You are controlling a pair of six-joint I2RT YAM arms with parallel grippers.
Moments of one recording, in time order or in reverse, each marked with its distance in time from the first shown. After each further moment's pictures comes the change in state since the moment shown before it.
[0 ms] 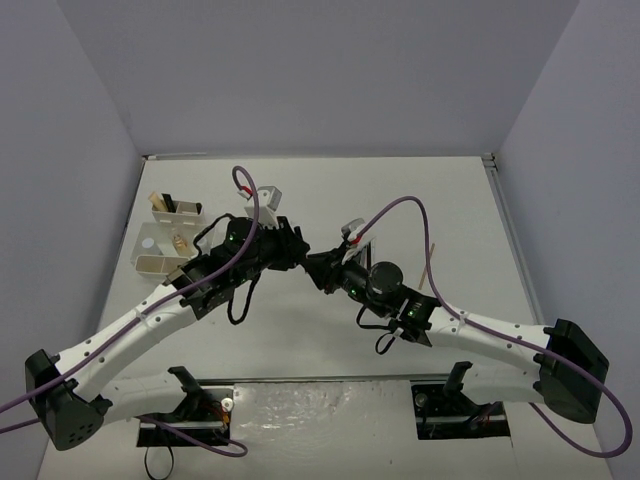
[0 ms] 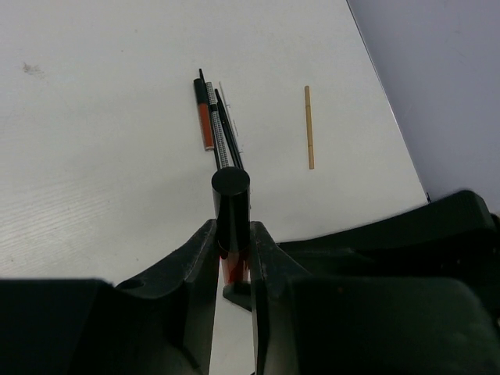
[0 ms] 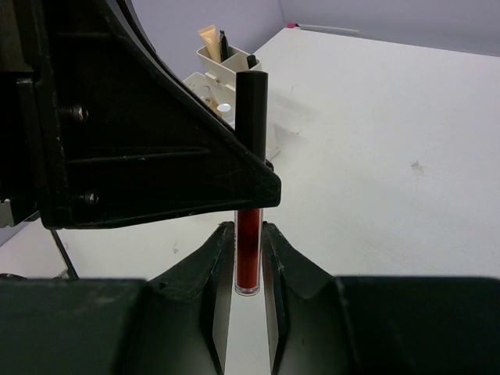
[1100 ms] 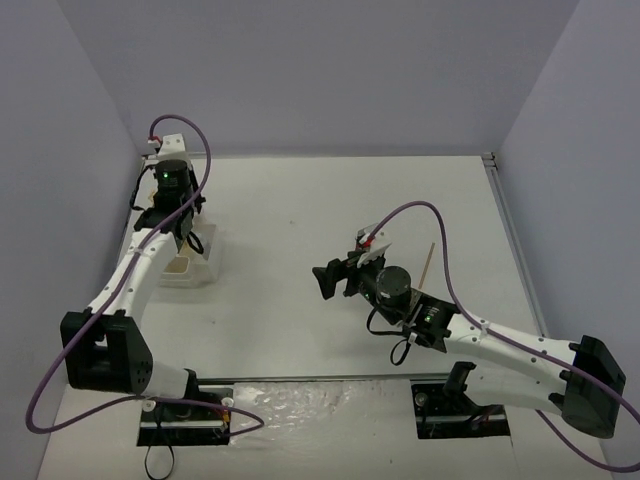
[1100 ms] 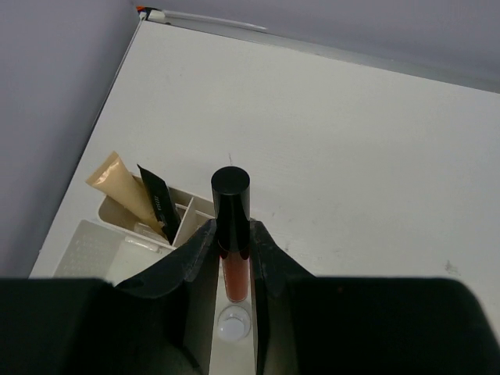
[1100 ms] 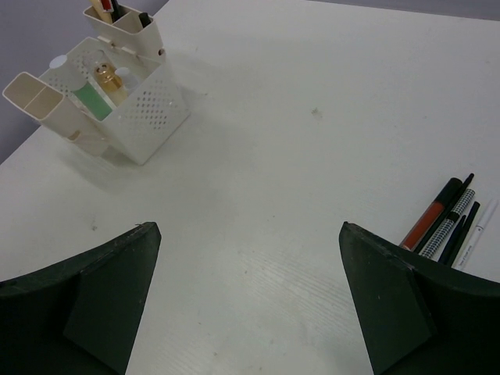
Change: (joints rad) left arm 0.710 0.307 0.133 0.162 -0.200 0.467; right arm -0.001 -0.143 -0.030 -0.278 0.208 -0.030
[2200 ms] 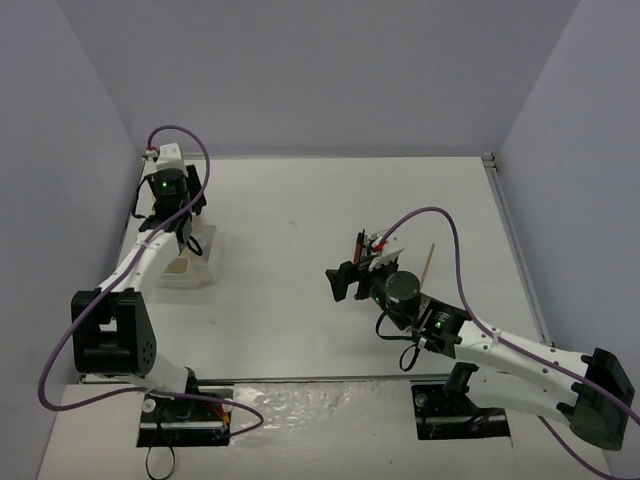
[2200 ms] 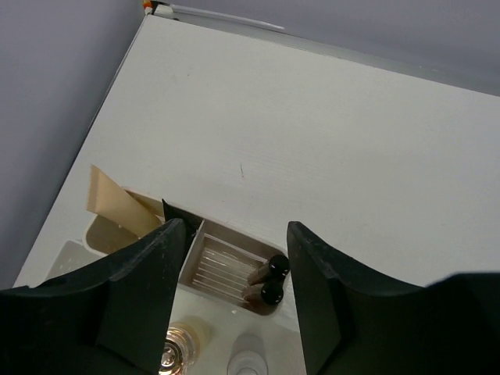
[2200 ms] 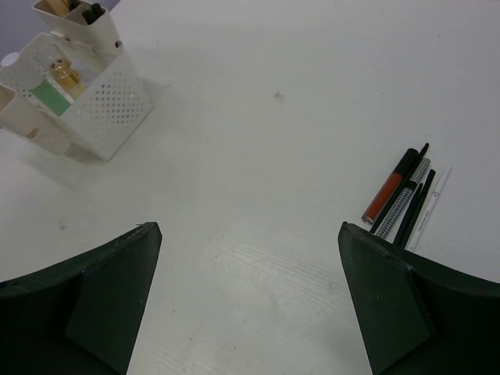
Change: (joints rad) left arm 0.056 0.070 -0.097 0.193 0.031 0.001; right arm -0.027 -0.074 -0.039 -0.085 0.058 0.026
